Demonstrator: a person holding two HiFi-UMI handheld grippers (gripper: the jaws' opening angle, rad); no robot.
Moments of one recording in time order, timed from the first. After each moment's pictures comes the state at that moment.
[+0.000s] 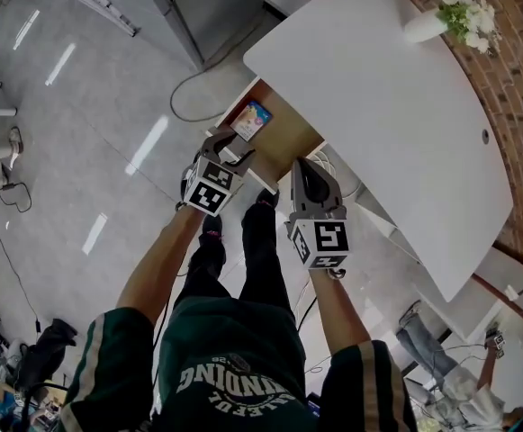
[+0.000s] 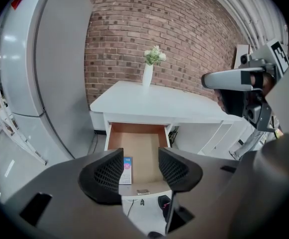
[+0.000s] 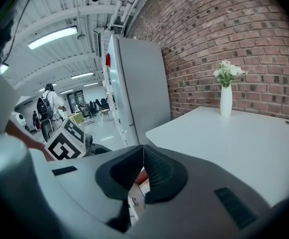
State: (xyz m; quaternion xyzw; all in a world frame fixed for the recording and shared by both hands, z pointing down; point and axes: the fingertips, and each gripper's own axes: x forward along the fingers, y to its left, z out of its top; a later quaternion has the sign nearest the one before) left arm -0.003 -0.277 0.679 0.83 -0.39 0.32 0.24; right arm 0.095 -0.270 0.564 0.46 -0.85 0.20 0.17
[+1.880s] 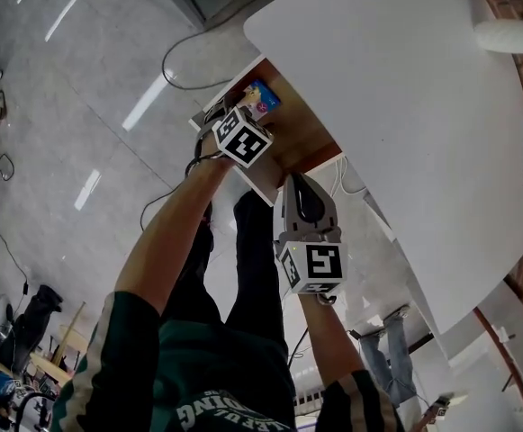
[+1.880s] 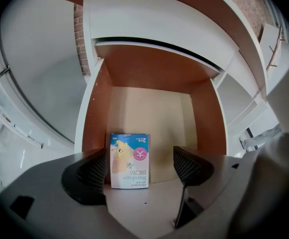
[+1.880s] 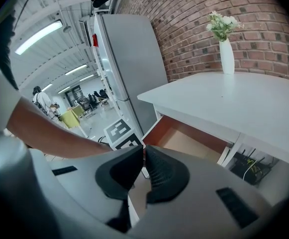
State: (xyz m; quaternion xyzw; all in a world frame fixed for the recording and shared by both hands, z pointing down) left arm 0.008 -0.355 0.906 0.75 -0.36 0.45 0.31; right arm 0.083 -0.279 0.717 0.42 -0.83 0.28 0.22
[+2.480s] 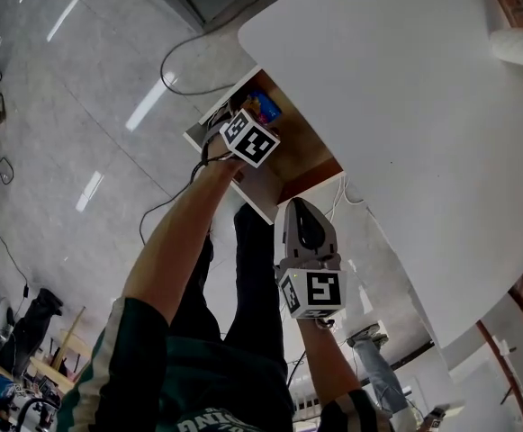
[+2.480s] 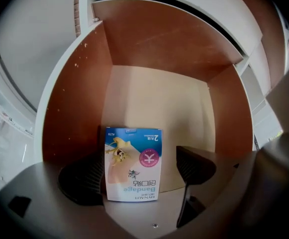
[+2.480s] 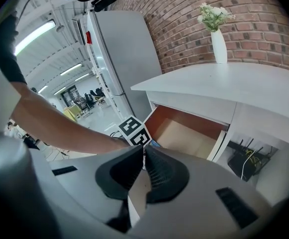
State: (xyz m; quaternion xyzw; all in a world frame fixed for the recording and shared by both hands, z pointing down) left arm 0.006 -0.372 0.964 0.73 -0.37 0.47 0.33; right arm 0.089 -0.270 0.742 0.44 -0.81 0.31 0.22
